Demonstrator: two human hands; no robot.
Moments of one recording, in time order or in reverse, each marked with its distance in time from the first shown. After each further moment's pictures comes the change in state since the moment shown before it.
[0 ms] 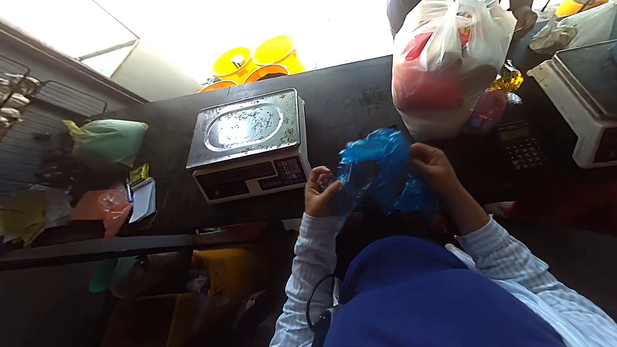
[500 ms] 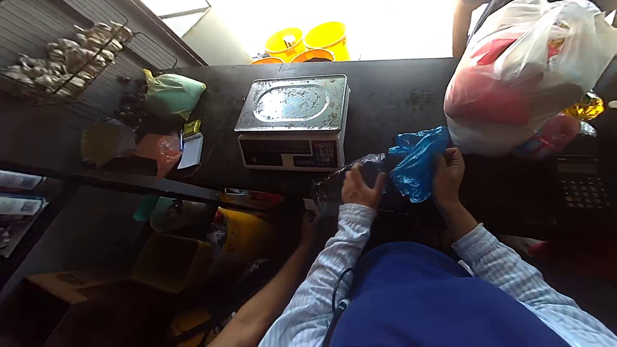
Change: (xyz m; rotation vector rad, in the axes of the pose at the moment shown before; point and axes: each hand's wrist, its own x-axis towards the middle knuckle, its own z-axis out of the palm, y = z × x) left_hand -0.011 -0.014 0.019 1.274 0.171 -0.297; right_hand 0.033 0.058 0.057 0.050 0.491 -0.031
